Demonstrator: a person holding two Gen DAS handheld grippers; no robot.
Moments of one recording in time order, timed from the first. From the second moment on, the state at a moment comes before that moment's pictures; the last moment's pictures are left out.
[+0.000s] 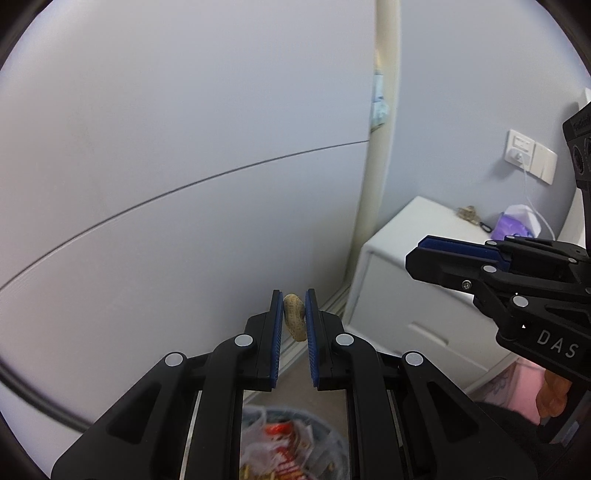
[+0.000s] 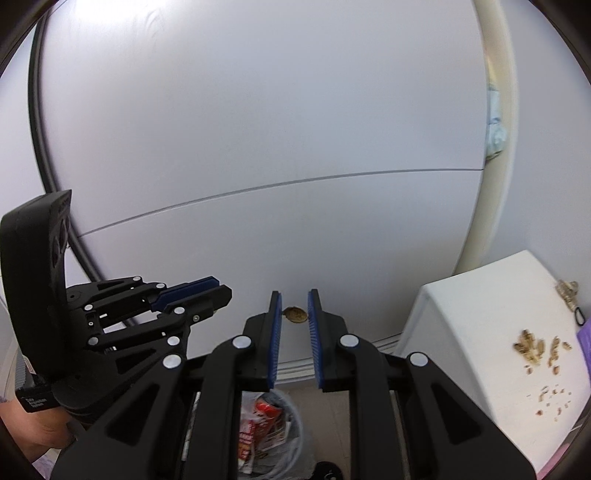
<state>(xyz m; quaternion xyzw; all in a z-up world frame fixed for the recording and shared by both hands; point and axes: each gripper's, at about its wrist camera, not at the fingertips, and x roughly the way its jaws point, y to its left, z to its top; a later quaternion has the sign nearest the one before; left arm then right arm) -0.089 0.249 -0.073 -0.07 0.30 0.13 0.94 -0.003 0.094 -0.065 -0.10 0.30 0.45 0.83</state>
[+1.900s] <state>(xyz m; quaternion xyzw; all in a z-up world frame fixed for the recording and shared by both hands) -0.171 0.280 -0.359 -0.22 0.53 0.18 0.80 -0.057 0.162 -0.341 -0.22 0.53 0.43 0.70</state>
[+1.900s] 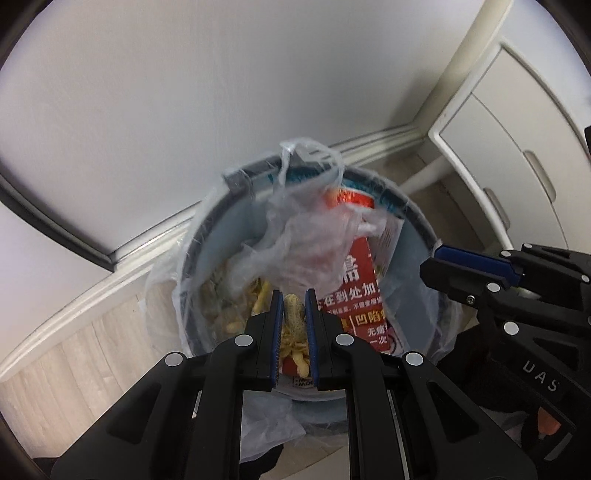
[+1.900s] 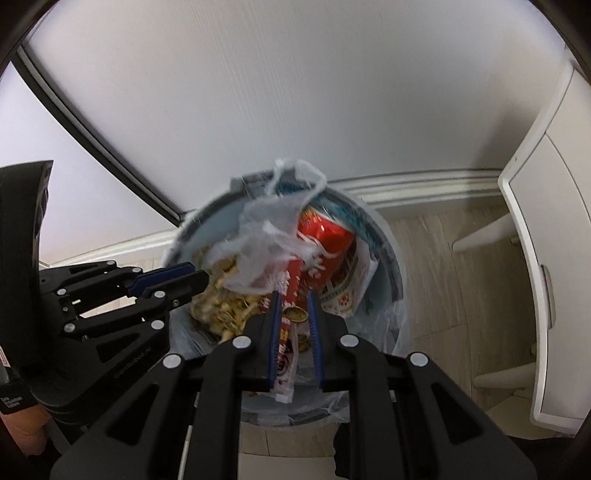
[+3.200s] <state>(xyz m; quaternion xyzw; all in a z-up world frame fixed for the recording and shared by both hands) -0.182 0.306 -0.350 -0.20 0.51 0.27 0.79 -0.040 0.138 -0.343 -0.20 0.49 0.38 0.76</state>
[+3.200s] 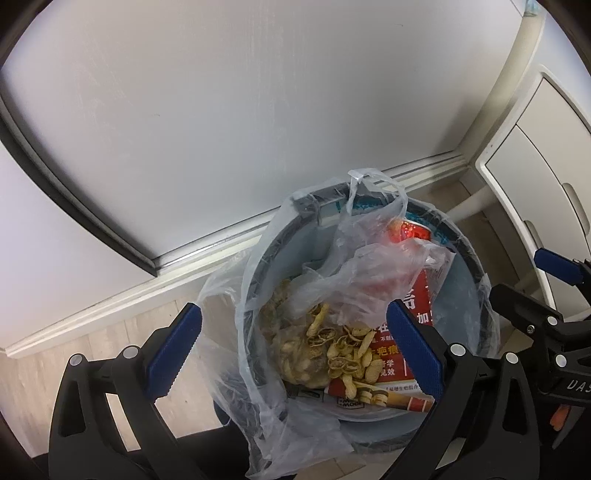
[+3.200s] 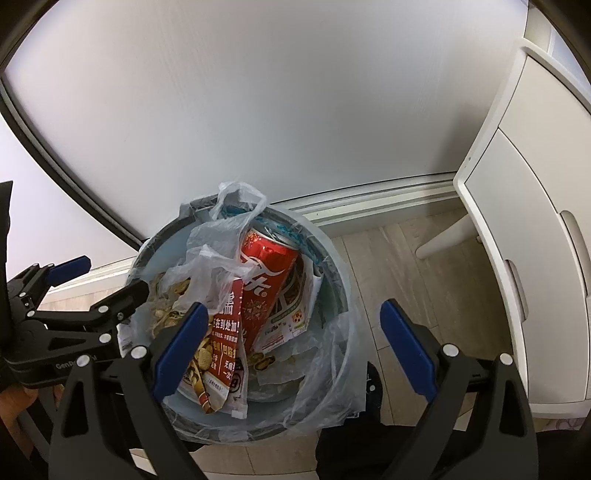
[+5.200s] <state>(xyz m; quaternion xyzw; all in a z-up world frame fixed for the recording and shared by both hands) -0.050 0.134 -0.068 -0.11 0.29 0.05 0.95 0.033 -0.133 -0.092 -0.04 0.26 0.14 0.95</state>
